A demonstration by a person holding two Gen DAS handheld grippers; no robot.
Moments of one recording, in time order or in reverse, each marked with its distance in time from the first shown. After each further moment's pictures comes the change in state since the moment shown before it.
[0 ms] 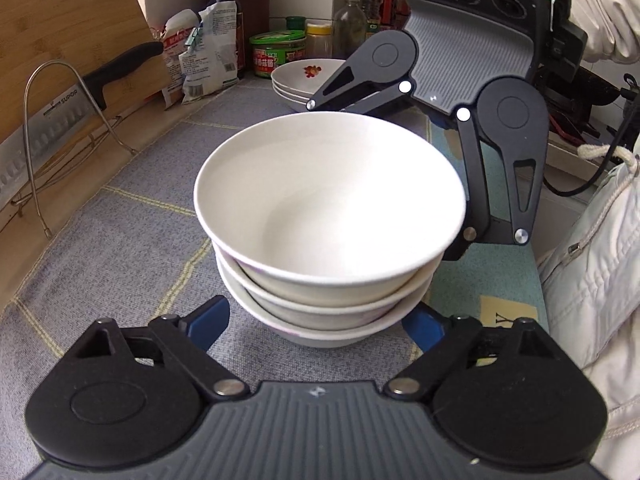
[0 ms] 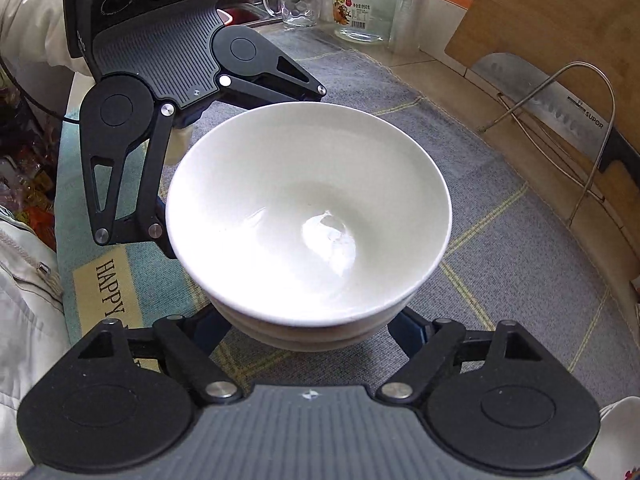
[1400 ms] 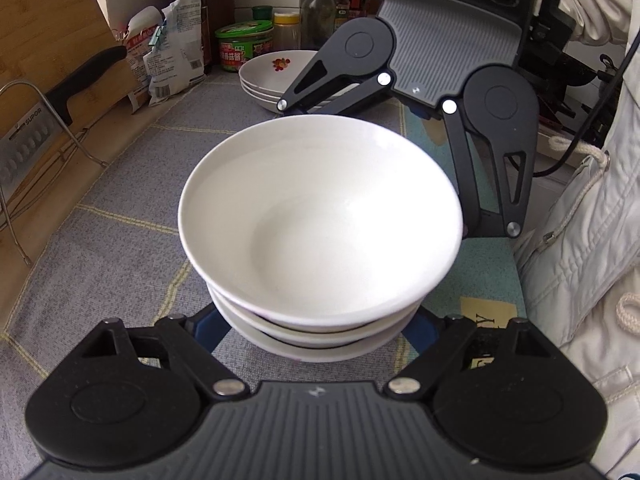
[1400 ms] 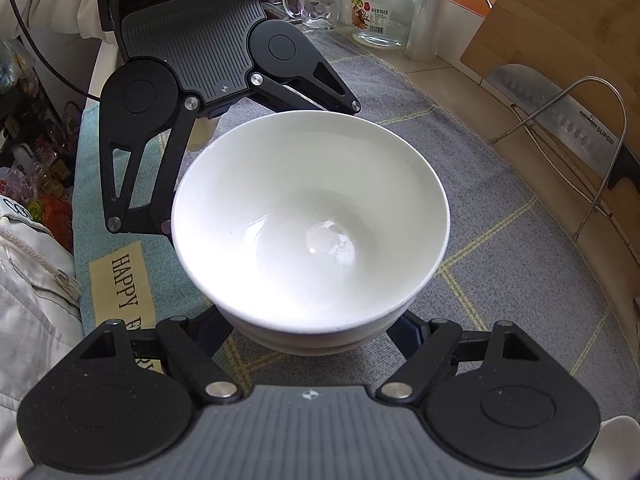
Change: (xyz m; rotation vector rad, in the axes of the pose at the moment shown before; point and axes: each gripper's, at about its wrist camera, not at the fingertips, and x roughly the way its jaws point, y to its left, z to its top) left arm 0.008 0.010 0.019 0.057 0.057 -0.080; right arm -0.008 -0.003 0.006 -0.038 0.007 0.044
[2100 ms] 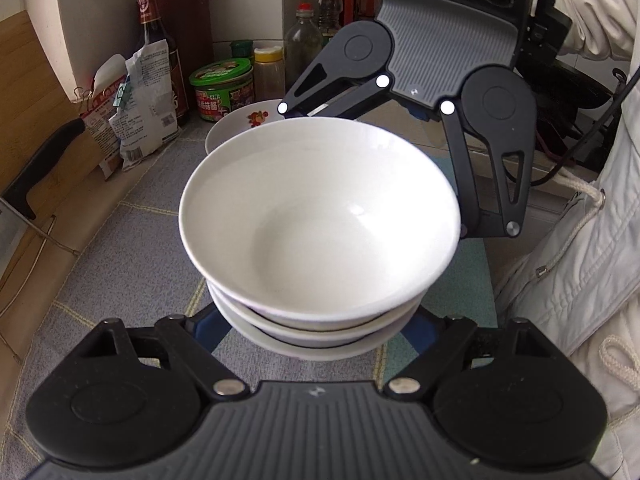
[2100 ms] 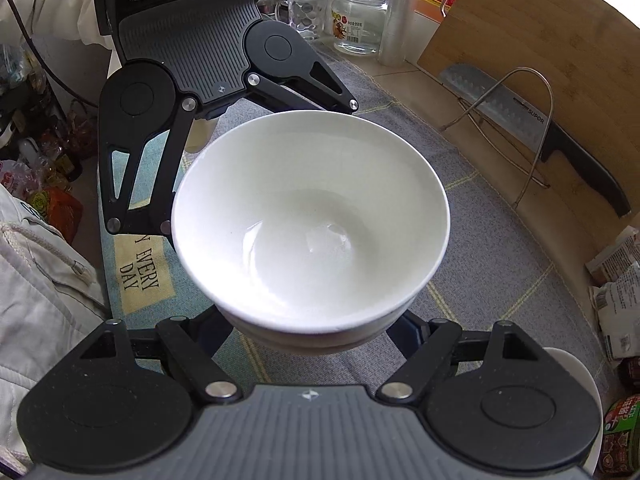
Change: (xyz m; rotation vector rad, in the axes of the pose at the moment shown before) left arm 0.043 -0.016 0.070 0.029 -0.026 0.034; right arm -0.073 -0.033 -0.050 -0.016 -0.016 -0.016
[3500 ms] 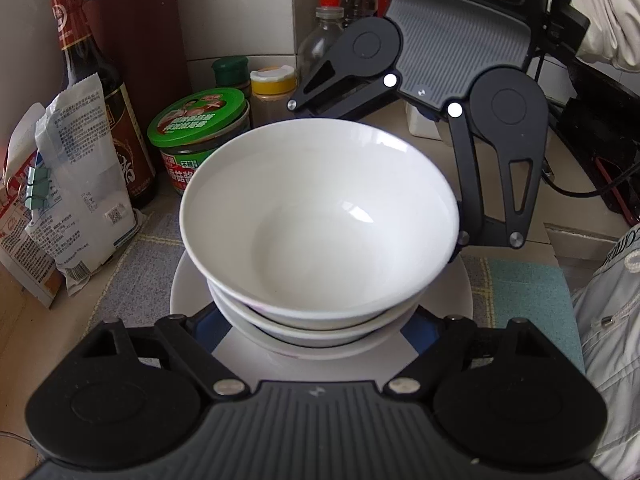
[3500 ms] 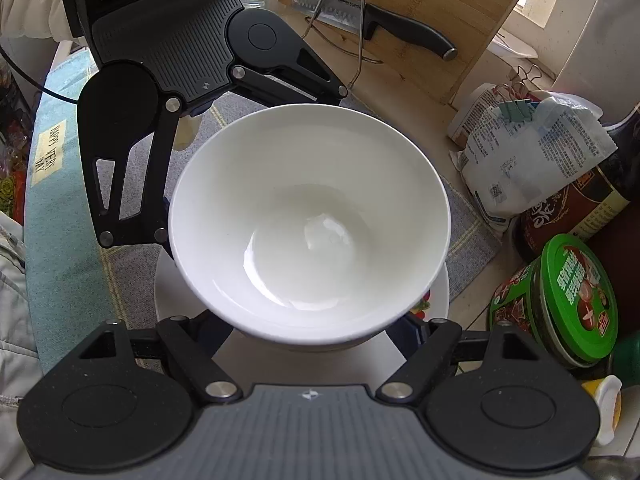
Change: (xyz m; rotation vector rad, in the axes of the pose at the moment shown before) left arm 0.148 0.052 0.122 0.016 0.003 0.015; right arm -0.051 -0.151 -0.129 0.064 0.046 -0.076
